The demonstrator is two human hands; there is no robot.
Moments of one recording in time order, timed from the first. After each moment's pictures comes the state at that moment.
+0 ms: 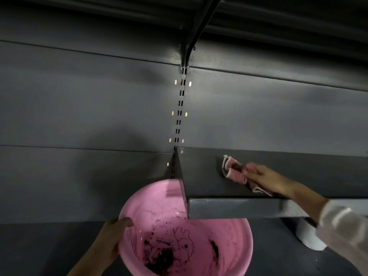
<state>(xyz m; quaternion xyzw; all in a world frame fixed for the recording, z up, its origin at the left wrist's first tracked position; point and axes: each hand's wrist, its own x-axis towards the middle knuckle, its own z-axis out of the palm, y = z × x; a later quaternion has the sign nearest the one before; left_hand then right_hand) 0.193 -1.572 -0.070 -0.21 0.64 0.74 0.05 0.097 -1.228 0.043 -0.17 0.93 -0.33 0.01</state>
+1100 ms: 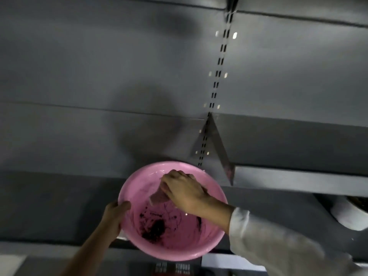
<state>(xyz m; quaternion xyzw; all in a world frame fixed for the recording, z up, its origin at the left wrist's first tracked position) 0.205 -1.648 -0.148 -0.36 0.64 0.68 -0.03 0.144 -1.476 -0.084 -0.38 0.92 -0.14 -0.02</state>
